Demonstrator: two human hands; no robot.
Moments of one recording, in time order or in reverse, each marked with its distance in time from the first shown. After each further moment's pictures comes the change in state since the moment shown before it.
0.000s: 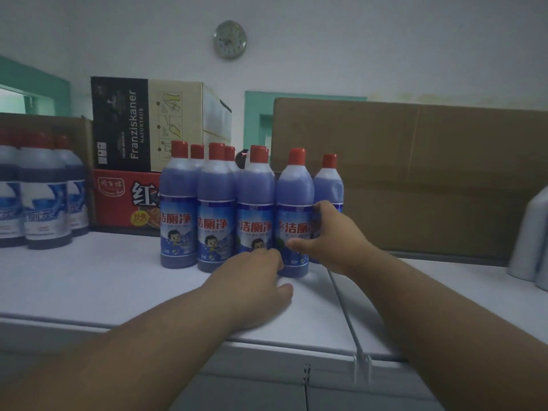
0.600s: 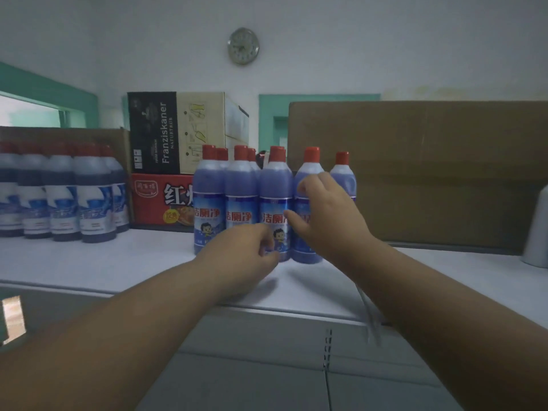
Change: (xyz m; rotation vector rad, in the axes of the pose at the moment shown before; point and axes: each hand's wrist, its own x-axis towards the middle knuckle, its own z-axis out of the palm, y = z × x) left_hand -0.025 -0.031 -0.032 -0.074 0.162 -0.067; right_hand -0.026 -0.050 0.008 -0.307 0.336 -0.420
